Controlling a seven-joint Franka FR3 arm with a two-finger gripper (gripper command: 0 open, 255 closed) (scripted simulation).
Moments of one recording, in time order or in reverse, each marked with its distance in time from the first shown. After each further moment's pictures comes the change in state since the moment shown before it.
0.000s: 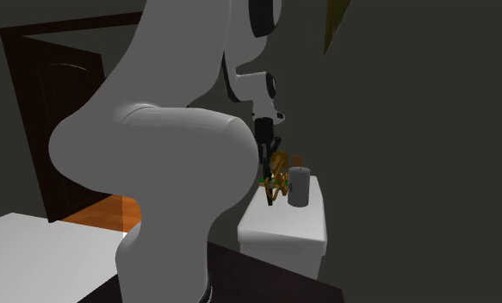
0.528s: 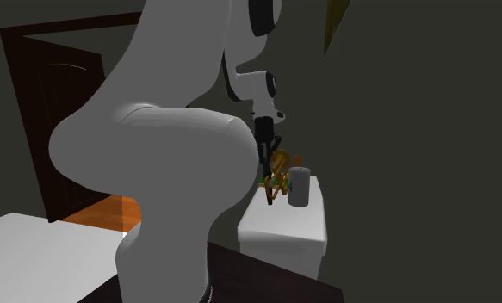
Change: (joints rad) arm -0.001 -0.005 0.000 0.002 0.001 -0.009 -0.003
